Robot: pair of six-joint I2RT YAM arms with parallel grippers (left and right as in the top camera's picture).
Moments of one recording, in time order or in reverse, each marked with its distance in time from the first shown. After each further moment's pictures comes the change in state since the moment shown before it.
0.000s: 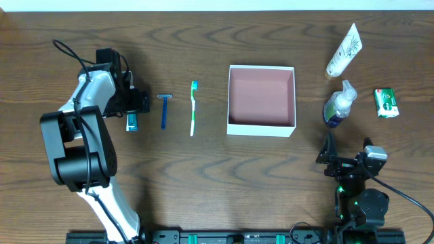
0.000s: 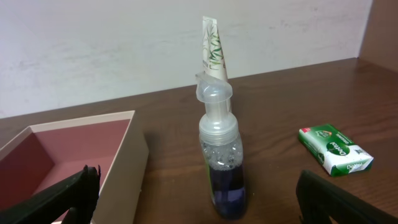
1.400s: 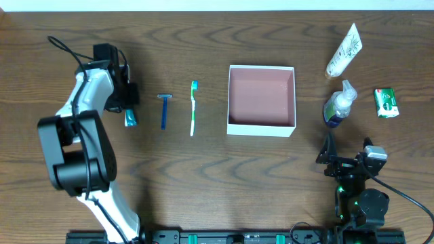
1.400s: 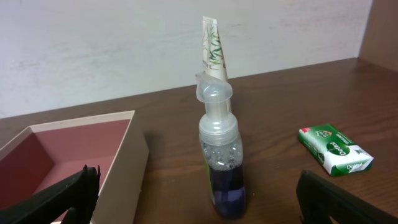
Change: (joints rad) left arm -0.004 -0.064 0.022 0.007 0.000 -0.030; right arm 0.000 0.000 0.000 0.000 0.000 0.000
